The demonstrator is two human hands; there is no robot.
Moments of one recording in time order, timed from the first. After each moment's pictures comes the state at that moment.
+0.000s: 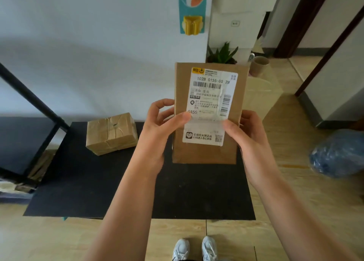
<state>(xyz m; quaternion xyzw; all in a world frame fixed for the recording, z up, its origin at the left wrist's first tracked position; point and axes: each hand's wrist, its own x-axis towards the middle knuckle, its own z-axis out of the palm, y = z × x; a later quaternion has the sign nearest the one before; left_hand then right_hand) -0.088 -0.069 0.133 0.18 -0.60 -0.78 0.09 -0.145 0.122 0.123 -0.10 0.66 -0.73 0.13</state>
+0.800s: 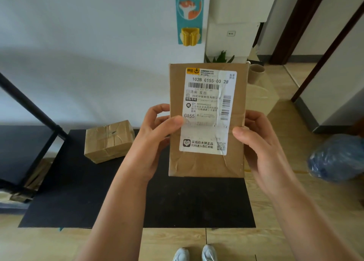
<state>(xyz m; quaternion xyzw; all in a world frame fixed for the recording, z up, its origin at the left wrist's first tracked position) -0.083 -0.079 0.145 0.15 -0.62 -0.77 0.06 -0.145 0.137 0.142 -0.13 0.65 -0.73 0.15</state>
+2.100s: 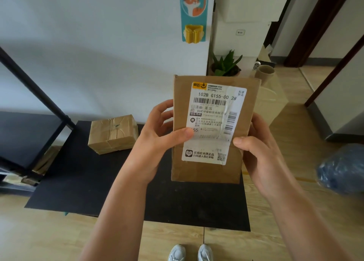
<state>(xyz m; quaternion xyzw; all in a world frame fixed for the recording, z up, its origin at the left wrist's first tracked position) -0.077 -0.053 0.141 0.13 -0.65 -0.74 0.09 -0.159 0.158 0.131 -0.17 0.63 -0.73 0.21</state>
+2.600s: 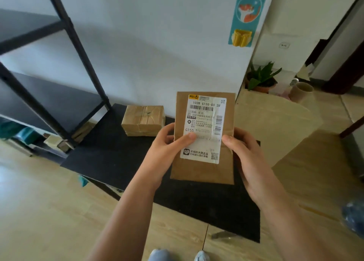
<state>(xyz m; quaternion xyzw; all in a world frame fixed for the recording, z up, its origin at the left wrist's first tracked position) -0.011 -0.052 0.121 0.32 -0.62 -0.71 0.11 -0.122 0.108 0.120 -0.13 0.67 -0.67 0.30</state>
